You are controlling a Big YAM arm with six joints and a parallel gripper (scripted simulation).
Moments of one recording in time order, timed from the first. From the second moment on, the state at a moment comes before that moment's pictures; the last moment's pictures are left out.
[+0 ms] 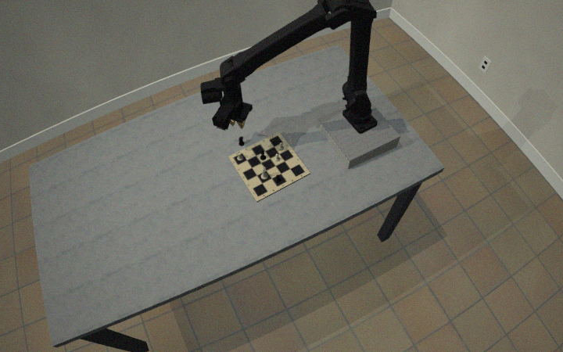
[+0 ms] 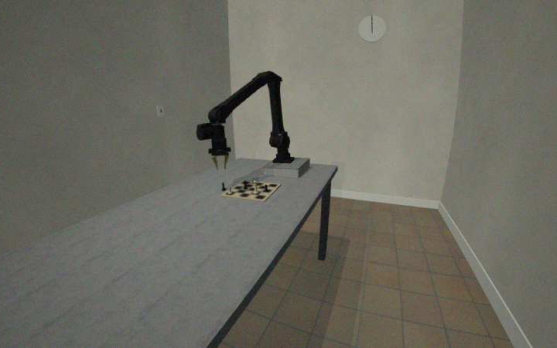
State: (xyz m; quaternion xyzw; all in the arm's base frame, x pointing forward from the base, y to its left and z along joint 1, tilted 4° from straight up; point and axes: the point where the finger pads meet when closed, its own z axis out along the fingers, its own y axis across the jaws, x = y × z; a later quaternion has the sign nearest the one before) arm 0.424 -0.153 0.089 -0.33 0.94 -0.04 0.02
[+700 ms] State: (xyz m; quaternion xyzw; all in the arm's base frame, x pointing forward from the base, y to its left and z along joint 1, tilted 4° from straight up) arm 0.425 -0.153 0.080 -0.33 0.94 -0.04 0.02
